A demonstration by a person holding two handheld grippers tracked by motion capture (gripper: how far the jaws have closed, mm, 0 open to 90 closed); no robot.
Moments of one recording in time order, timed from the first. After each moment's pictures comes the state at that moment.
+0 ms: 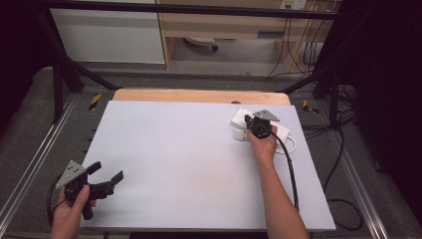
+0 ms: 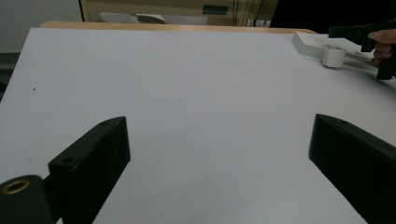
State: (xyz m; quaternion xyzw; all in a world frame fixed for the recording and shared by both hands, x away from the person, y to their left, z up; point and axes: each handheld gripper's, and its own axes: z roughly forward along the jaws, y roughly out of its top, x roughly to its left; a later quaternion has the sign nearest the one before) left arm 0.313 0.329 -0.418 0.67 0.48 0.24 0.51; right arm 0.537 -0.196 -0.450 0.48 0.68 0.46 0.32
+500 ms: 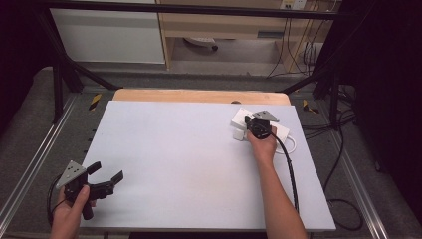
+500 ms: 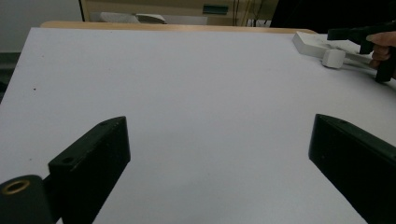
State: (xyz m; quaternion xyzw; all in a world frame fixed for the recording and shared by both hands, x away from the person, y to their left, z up) left arm 0.313 0.329 -0.418 0.67 0.48 0.24 0.51; right arm 0.538 -0.196 -0.454 0.48 0.68 0.45 0.32
